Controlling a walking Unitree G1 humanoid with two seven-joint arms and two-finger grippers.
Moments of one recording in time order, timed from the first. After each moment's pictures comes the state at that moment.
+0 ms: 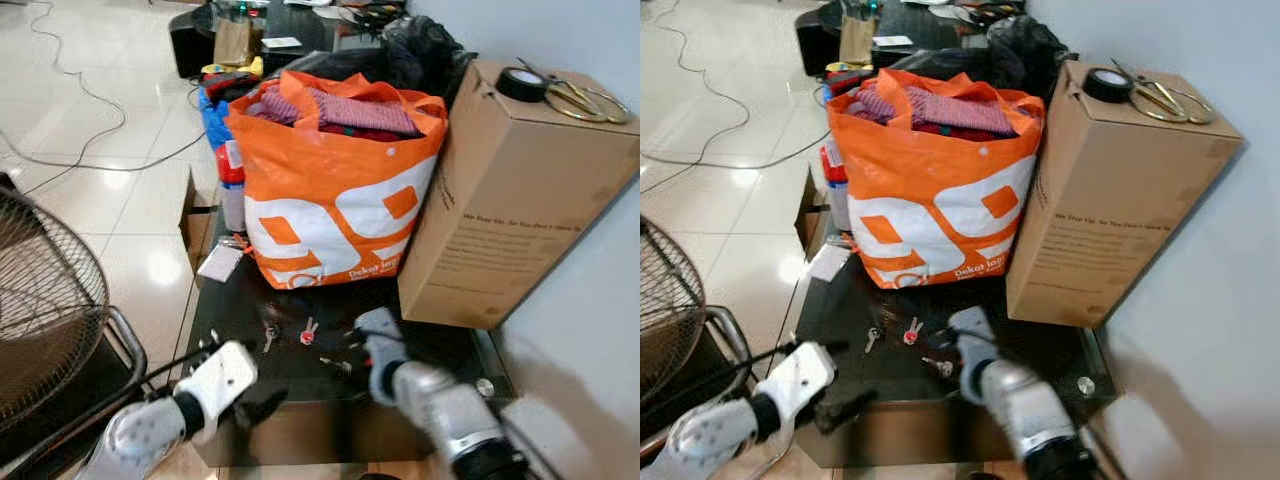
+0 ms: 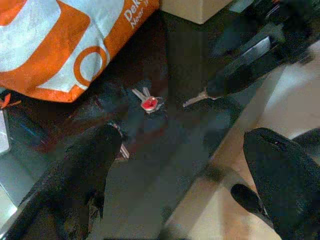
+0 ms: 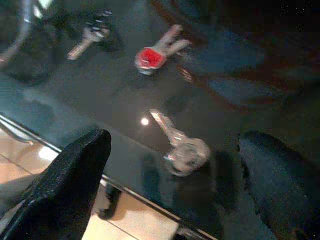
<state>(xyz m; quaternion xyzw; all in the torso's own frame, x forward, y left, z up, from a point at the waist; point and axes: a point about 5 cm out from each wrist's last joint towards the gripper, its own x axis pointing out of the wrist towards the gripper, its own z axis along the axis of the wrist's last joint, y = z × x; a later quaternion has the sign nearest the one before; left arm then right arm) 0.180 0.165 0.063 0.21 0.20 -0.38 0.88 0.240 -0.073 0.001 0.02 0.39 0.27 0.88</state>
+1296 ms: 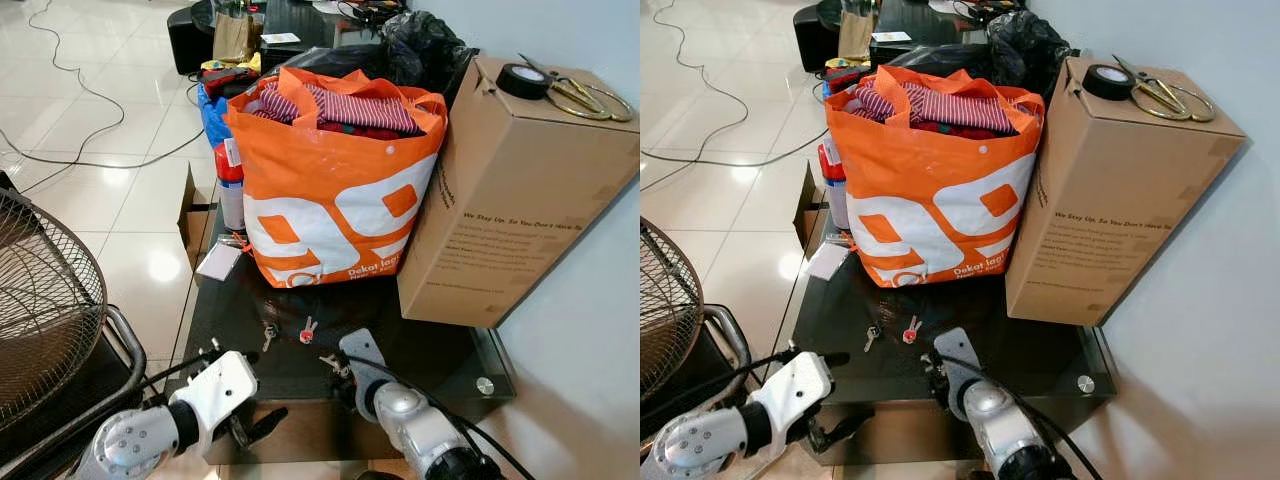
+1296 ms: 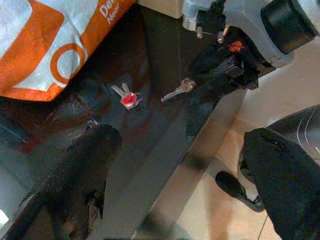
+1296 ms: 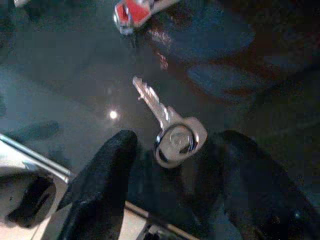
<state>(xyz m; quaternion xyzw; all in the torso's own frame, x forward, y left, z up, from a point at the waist) 0.172 0.163 0.075 0.21 0.22 -0.41 0.86 0.234 -0.060 -0.031 -0.06 0.38 0.23 0.89</state>
